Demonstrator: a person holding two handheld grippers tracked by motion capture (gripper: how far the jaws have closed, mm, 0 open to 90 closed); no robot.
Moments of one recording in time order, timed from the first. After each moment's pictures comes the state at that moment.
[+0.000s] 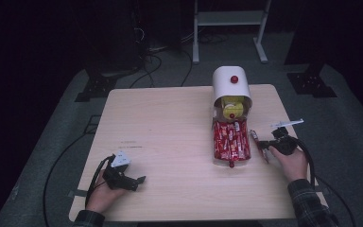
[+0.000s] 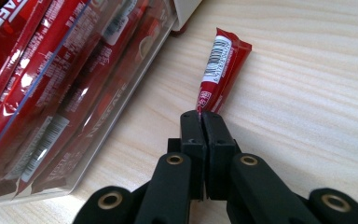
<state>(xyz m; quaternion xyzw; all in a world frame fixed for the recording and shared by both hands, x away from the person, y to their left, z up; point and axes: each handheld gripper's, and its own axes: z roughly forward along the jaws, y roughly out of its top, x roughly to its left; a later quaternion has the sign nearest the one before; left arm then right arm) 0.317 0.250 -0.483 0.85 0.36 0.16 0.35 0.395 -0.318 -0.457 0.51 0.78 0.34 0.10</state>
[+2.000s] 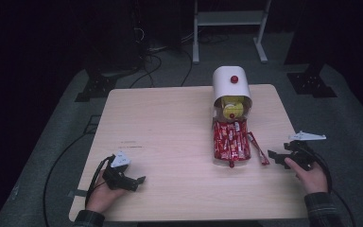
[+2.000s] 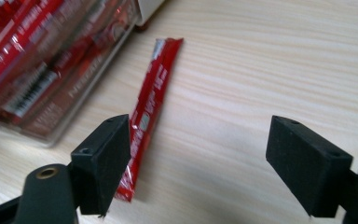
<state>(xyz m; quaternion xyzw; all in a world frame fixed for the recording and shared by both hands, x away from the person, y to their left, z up) 0.316 0.250 -0.484 0.85 0.36 0.16 0.35 0.338 -0.347 -0.452 0.52 0.75 0.35 0.20</state>
